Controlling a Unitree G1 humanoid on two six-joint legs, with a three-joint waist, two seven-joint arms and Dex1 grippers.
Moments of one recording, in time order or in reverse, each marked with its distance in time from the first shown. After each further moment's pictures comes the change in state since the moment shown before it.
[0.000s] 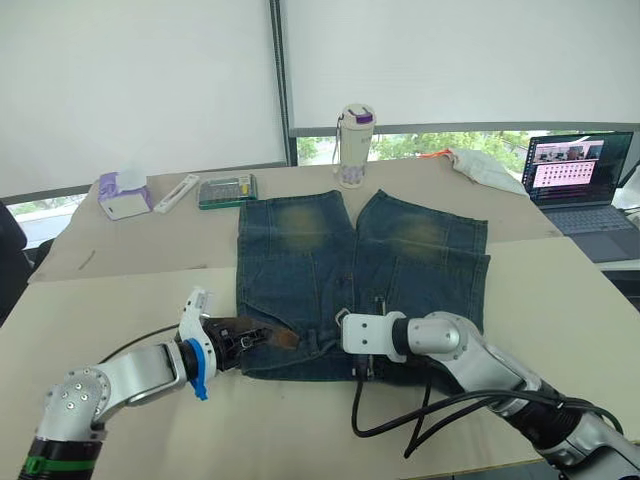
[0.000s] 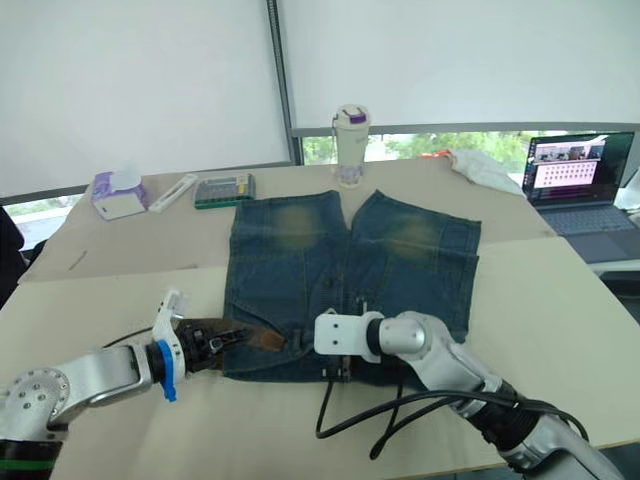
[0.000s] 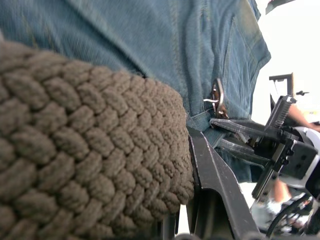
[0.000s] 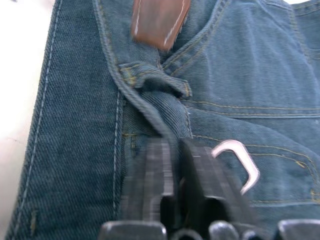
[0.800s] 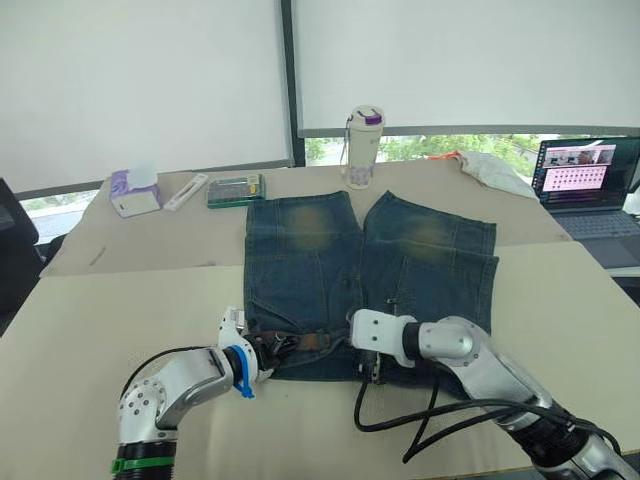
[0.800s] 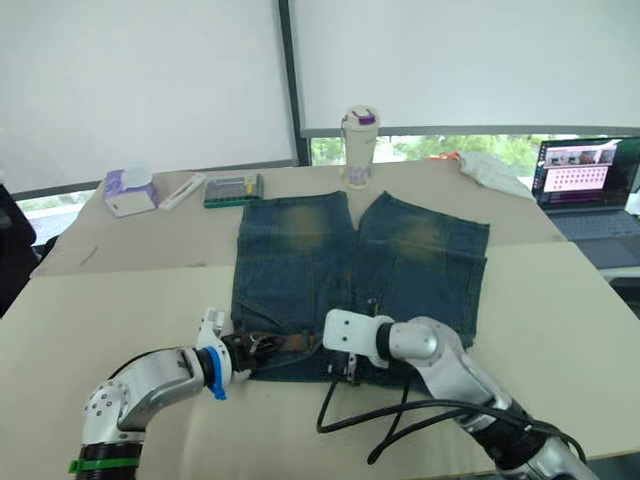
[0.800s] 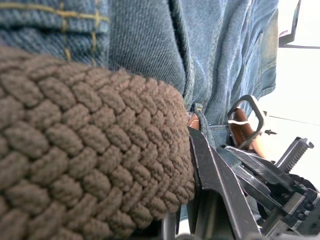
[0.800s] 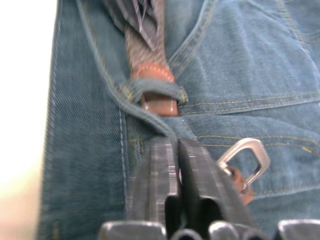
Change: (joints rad) left arm -0.085 -0.362 0.073 0.160 -0.005 0.087 0.292; right arm 0.163 0.041 -0.236 -0.176 0.096 0.210 0.061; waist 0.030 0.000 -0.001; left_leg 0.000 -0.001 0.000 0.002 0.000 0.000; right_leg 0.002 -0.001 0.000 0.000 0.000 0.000
